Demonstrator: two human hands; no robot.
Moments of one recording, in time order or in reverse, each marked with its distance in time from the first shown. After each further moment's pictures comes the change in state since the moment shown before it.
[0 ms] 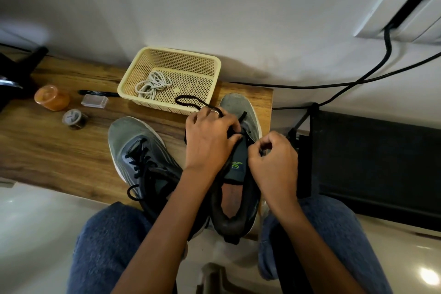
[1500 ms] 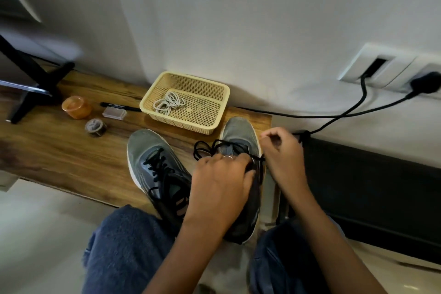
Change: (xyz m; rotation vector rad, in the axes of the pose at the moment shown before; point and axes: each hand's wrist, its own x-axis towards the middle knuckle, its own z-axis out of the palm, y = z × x) left_hand -0.066 0.030 -0.070 0.033 -0.063 0.098; right_hand 0.023 -0.028 -0.031 0.176 -0.044 -0.182
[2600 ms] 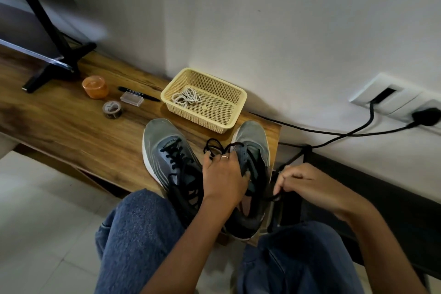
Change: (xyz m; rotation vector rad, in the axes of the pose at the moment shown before) left_hand 0.006 -0.029 0.046 -0.081 -0.224 -0.332; right_hand -0.024 -0.044 -0.059 -0.253 -0.894 0.110
